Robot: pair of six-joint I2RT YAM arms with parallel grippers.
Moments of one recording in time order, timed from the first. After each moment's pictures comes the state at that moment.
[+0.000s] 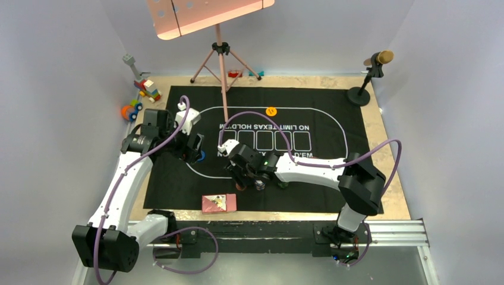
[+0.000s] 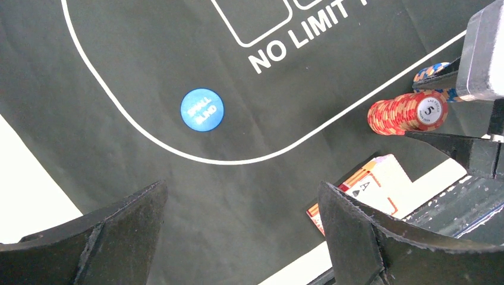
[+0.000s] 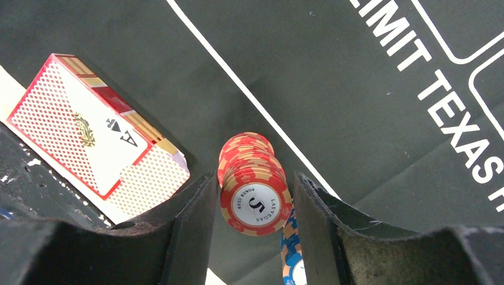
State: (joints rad) left arm -0.11 1.07 1.00 -0.85 0.35 0.30; right arm 1.11 1.69 1.14 -0.38 0.14 0.25
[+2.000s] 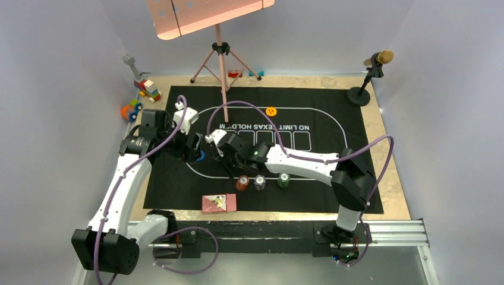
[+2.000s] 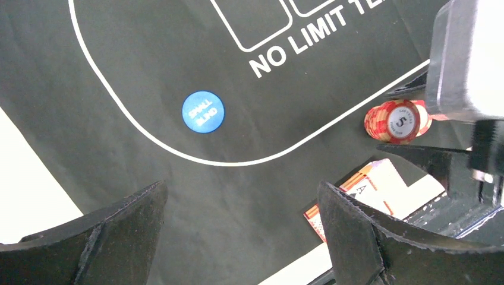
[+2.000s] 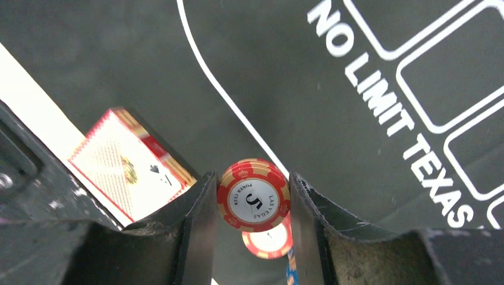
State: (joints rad) left arm -0.11 1.05 1.00 -0.85 0.36 0.29; right arm 1.10 1.77 1.33 -0.46 0.13 0.21
